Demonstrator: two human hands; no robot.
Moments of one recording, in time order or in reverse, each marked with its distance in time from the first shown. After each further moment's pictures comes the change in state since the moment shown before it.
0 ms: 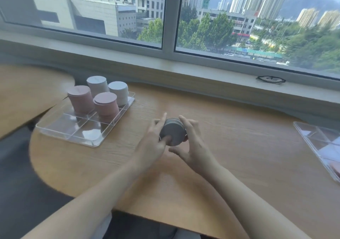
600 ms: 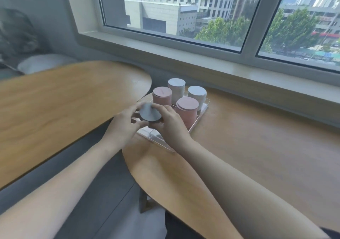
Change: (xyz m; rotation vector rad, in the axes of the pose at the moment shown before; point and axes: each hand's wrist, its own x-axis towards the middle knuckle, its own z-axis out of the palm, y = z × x) left_hand -0.054 -0.101 -0.260 0.199 0.364 -0.278; right_hand 0.167 -0.142 0.228 0.244 -0.207 -0.093
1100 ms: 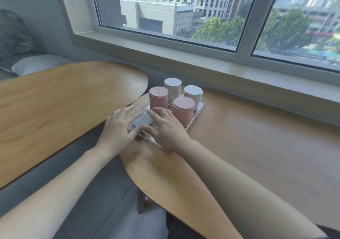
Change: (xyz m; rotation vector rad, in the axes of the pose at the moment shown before) left_hand -0.004 -0.031 0.004 0.534 -0.019 0.145; right_hand -0.005 0.006 -0.002 -0.351 -0.166 -0.067
